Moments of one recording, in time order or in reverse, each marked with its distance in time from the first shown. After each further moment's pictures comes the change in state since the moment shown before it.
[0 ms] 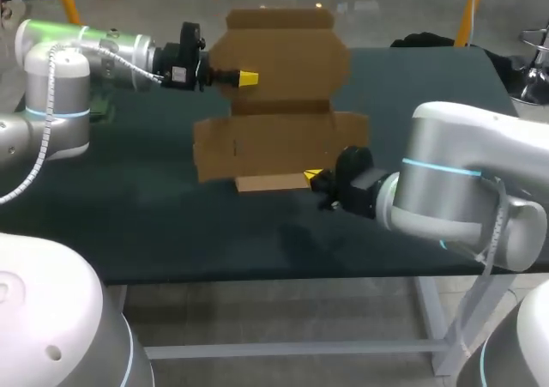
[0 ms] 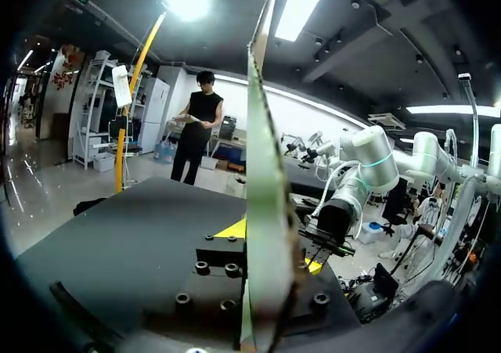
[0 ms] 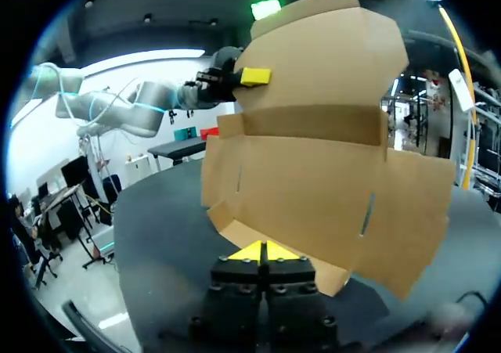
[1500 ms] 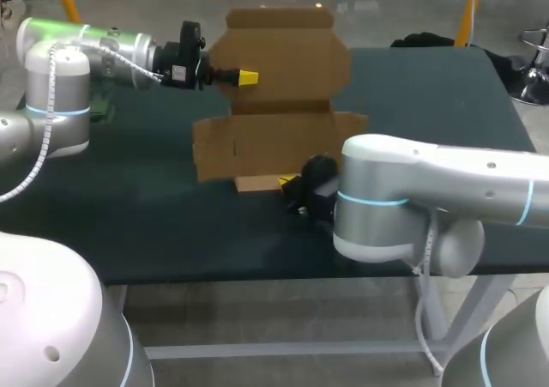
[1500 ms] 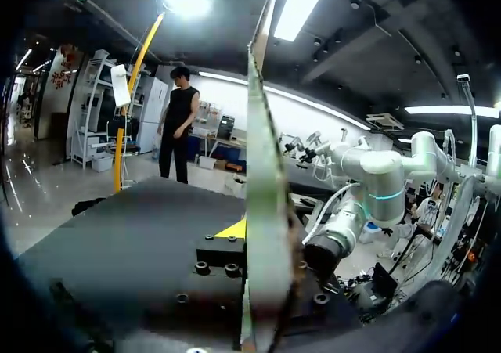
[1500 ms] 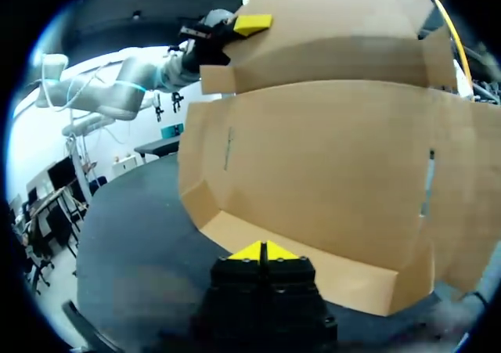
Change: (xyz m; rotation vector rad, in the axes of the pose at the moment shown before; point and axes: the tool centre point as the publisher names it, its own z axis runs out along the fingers) left arm -0.002 0.000 0.000 0.000 0.010 0.000; right arm 0.004 -0.032 0.078 0.008 -0.061 0.031
